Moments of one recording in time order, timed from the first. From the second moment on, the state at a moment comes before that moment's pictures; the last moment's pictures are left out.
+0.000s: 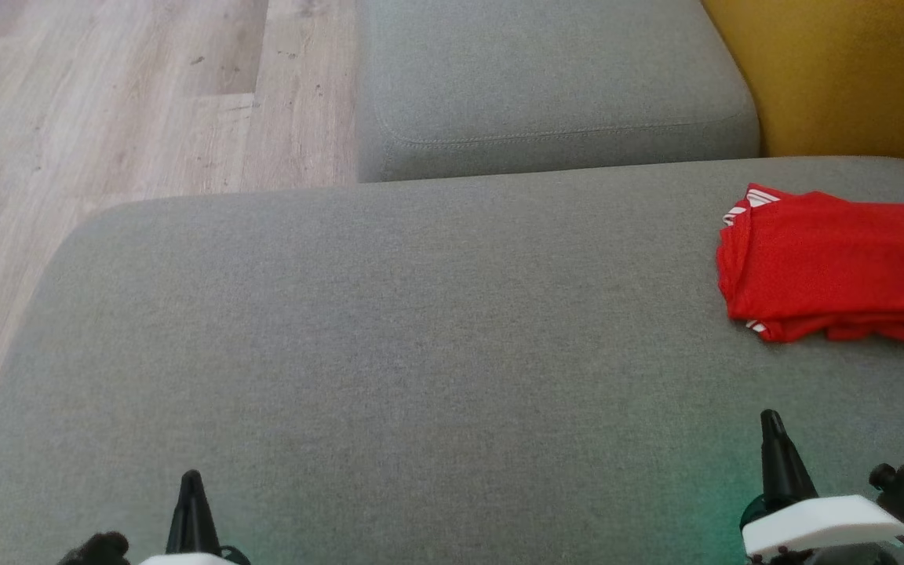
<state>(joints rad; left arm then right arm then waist) 0.12 0.05 -0.08 0.31 -0.67 0.02 -0.11 0.09 -0.06 0.03 0.33 0.69 0.12 -0.11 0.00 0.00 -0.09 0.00</state>
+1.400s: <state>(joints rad) 0.03 0.05 0.00 0.30 -1.17 -0.05 0.01 0.02 -0.05 -0.06 0.31 1.18 0.12 0.01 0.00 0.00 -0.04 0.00</state>
